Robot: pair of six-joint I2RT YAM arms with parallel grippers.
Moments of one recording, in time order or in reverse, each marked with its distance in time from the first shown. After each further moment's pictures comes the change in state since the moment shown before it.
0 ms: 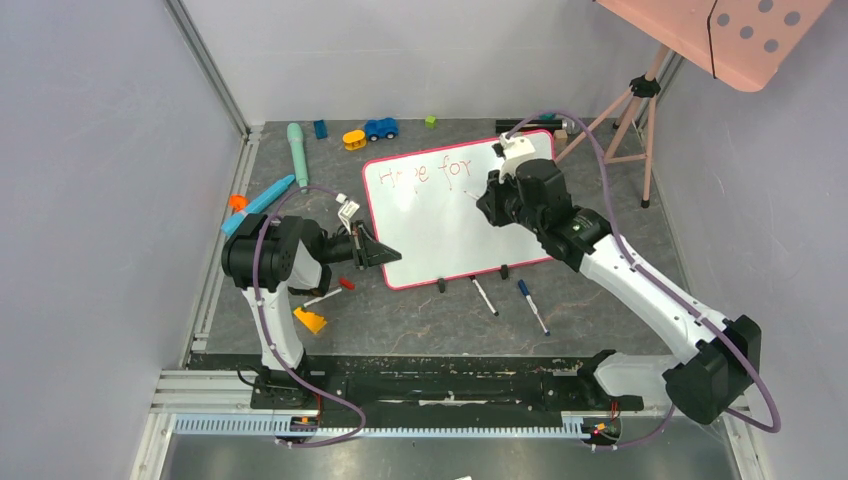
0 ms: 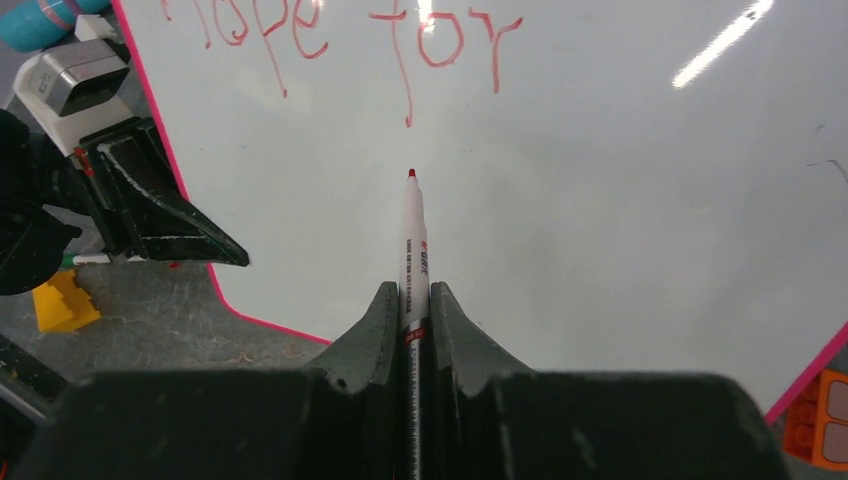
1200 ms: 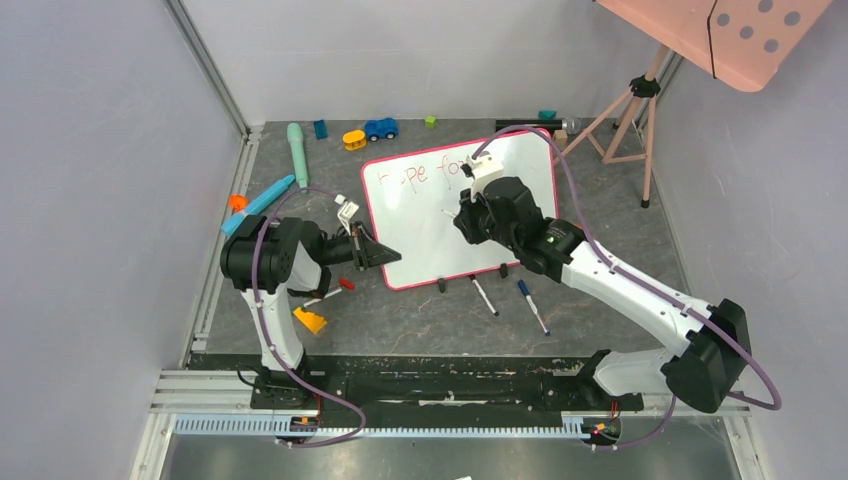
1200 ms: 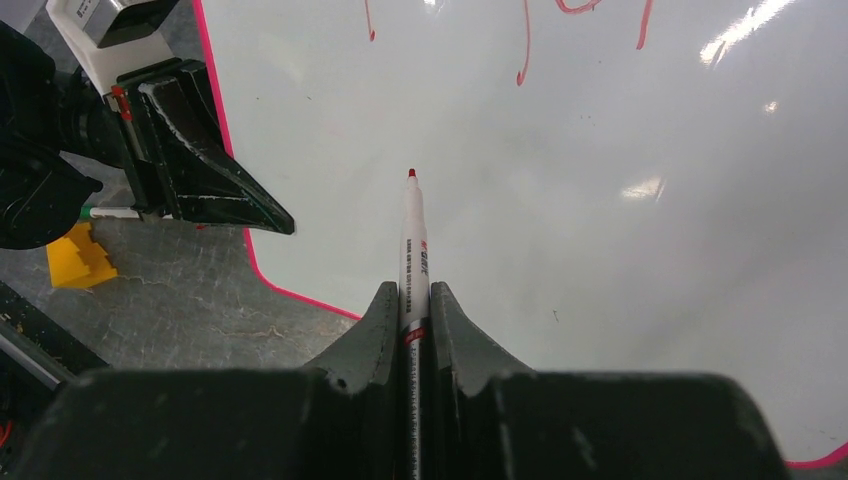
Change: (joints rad) left arm 0.007 -0.016 -0.020 -0.005 -0.024 0.007; right arm 0.187 0.043 -0.033 0.045 0.093 0.023
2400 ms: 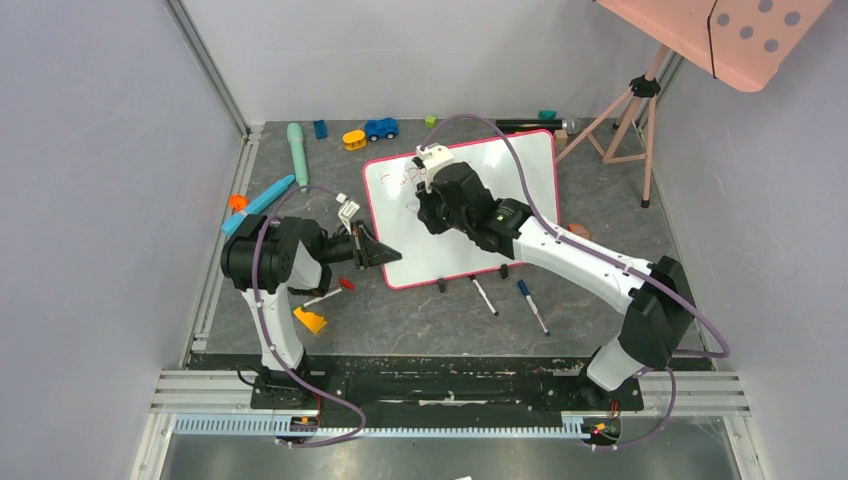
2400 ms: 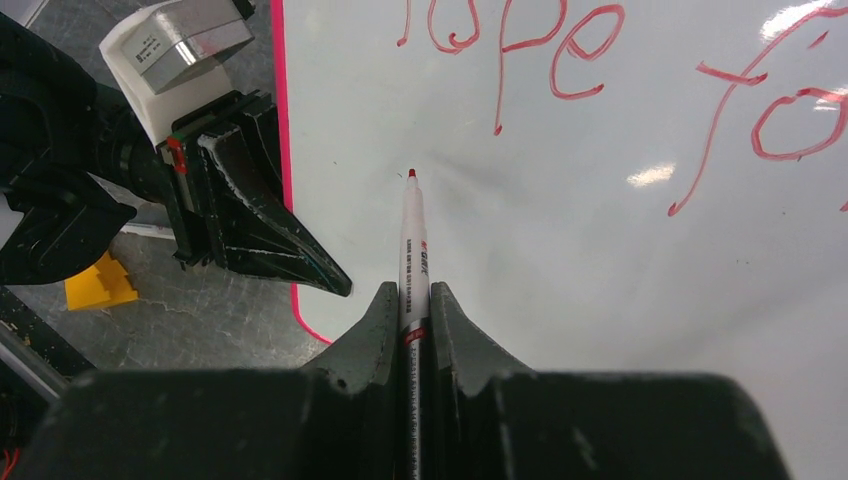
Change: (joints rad) left arm -0.011 0.001 0.016 -0.006 0.024 0.014; right arm 0.079 0.288 0.247 -0.008 0.004 -0.022
